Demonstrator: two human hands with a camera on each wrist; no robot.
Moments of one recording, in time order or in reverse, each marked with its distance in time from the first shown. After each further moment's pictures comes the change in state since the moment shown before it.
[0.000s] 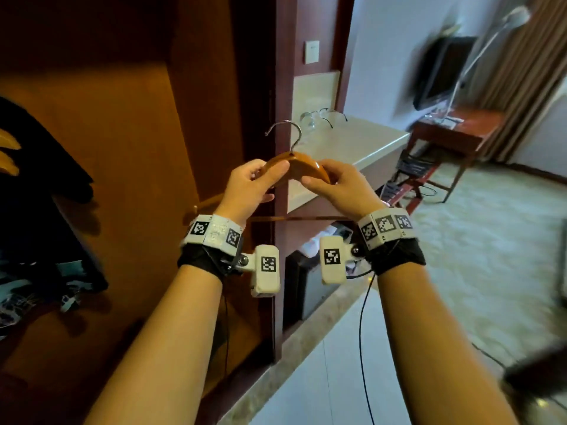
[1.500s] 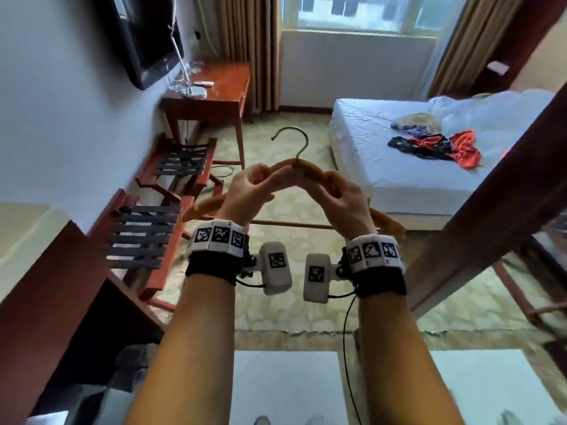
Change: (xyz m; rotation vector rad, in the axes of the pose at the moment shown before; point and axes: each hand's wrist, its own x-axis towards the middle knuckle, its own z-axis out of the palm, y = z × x) left_hand 0.427 -0.123 0.859 -0.130 -0.858 -0.084; right_hand 0.082 0.616 -0.570 -0.206 0.799 0.607
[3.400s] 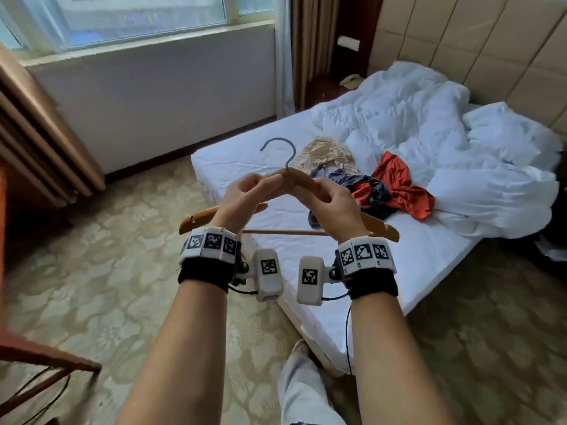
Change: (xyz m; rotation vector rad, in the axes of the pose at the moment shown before) left_hand 1.173 -0.121 0.429 0.033 -0.561 -0.082; right_hand 1.000 0.505 -0.177 -0.108 0.449 0.446
